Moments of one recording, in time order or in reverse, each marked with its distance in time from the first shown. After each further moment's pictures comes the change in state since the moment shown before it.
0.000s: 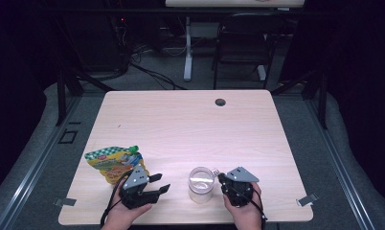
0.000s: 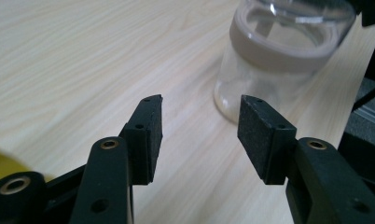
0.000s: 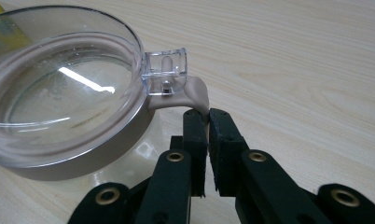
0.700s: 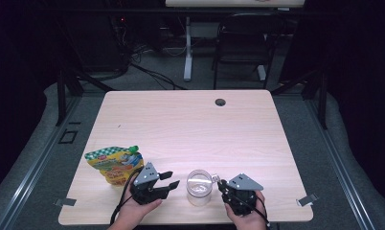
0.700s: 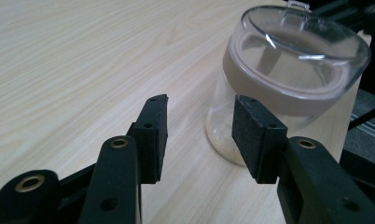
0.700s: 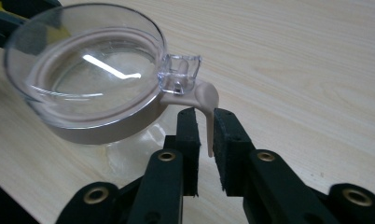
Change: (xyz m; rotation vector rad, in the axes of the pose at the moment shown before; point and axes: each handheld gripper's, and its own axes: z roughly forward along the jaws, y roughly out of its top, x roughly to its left) left arm -0.005 0.001 0.020 -0.013 -0.035 0.004; right arm 0.006 -0.003 -0.025 0.013 0.064 -0.038
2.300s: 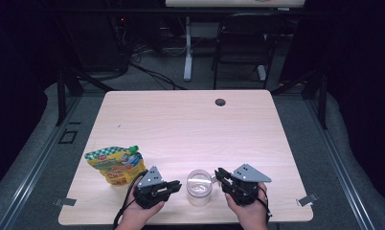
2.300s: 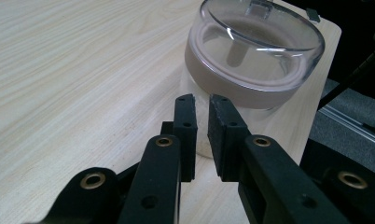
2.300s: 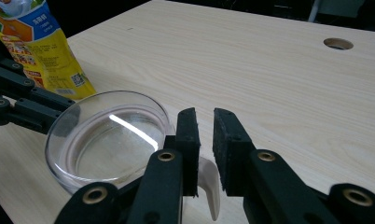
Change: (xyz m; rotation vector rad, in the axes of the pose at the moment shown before) left arm -0.015 0.003 0.002 0.035 -0.070 -0.021; right arm -0.011 0.022 -0.001 -0.159 0.084 0.021
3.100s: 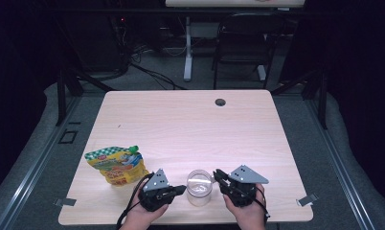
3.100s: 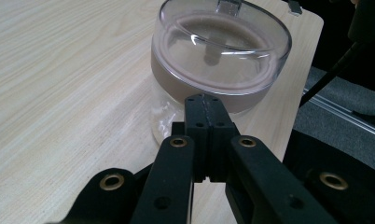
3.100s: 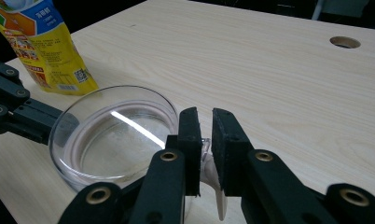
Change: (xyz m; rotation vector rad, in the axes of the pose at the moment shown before) left arm -0.013 0.004 0.007 0.015 -0.038 0.048; right arm 0.004 -0.003 0.003 -0.002 0.004 -0.004
